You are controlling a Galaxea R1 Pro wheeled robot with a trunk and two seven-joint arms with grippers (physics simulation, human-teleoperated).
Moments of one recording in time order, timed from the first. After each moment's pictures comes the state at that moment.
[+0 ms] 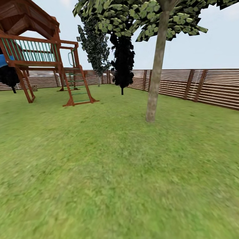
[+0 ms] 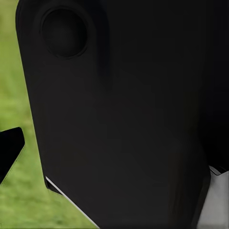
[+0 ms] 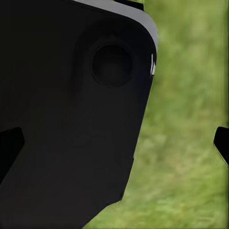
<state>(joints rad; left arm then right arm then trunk) 0.02 0.00 -0.01 -0.08 -0.01 0.00 -0.12 -0.10 -0.02 0.17 0.05 0.02 0.00 0.01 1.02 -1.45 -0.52</state>
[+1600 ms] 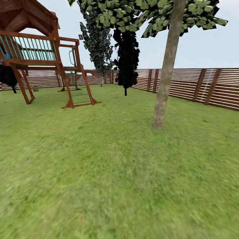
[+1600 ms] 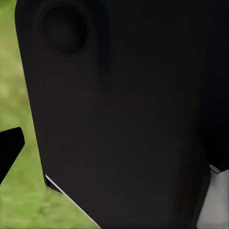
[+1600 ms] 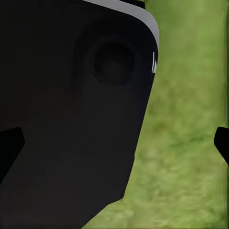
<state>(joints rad) 0.02 0.00 -0.01 -0.08 -0.01 0.00 -0.12 -0.10 -0.01 0.17 0.05 0.02 0.00 0.01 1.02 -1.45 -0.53</state>
